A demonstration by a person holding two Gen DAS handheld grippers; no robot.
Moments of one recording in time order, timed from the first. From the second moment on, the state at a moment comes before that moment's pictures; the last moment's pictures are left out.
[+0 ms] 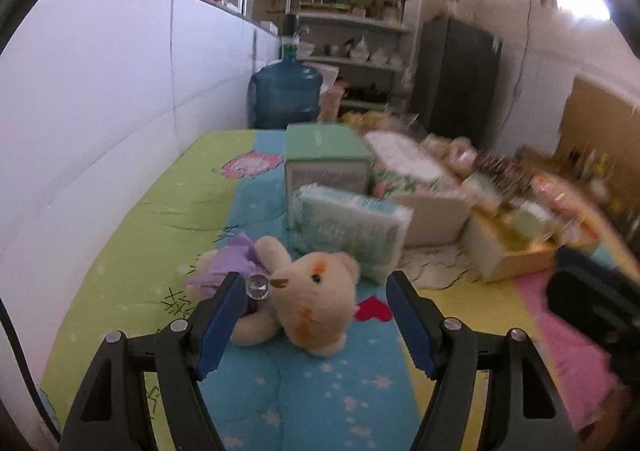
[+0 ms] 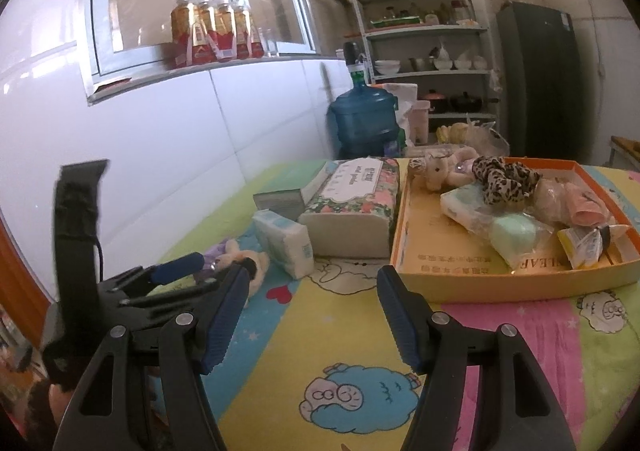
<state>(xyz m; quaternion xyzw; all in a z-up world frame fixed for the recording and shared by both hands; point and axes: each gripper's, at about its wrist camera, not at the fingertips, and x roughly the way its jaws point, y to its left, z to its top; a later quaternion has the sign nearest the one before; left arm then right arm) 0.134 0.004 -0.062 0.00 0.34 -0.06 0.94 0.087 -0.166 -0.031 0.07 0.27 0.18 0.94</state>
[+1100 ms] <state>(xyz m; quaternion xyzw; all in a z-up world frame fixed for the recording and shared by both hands) 0.084 0.057 -0.042 -0.05 0.27 -0.03 0.96 0.205 -0.089 -0.063 0.02 0.39 0.23 0.89</state>
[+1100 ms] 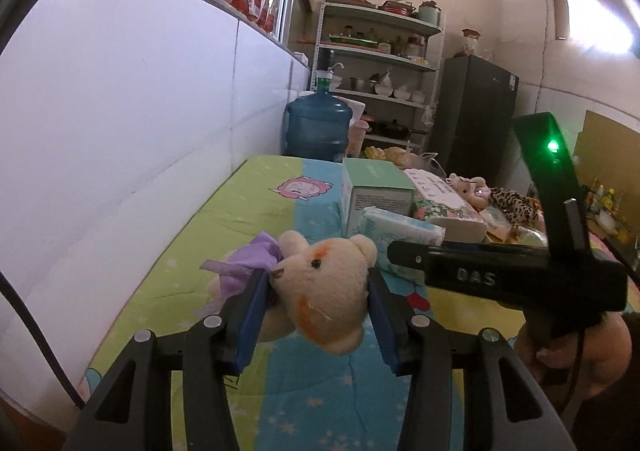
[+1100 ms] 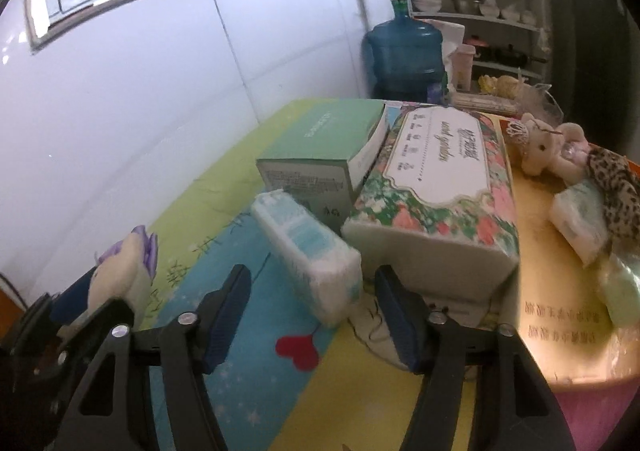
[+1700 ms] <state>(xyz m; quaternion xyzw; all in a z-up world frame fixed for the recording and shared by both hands) 0.073 0.050 -0.037 -0.05 0.26 -0.03 0.96 0.156 -0.092 -0.041 0.02 0.34 0.25 0.91</state>
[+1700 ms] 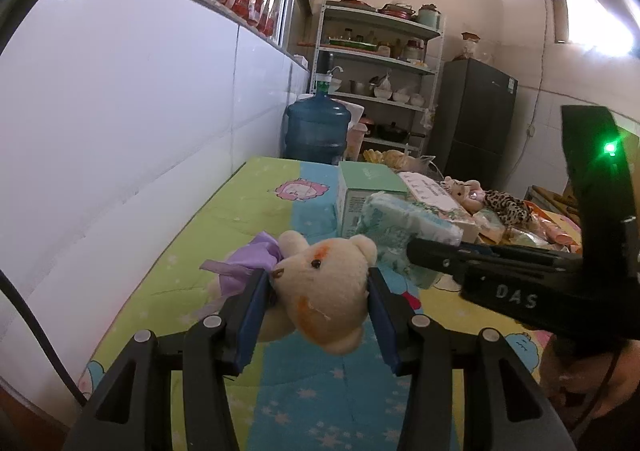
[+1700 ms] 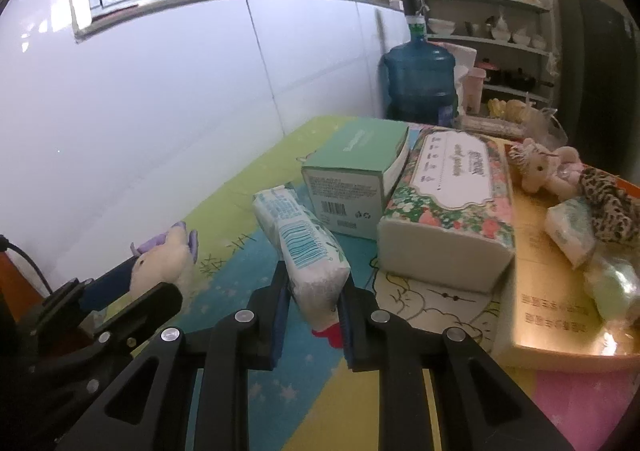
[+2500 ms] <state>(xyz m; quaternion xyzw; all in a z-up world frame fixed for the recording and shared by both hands) 0.081 -0.056 0.012 -0.02 0.22 -0.12 0.97 0.097 -0.255 0.016 0.07 0.24 0.11 0.96</state>
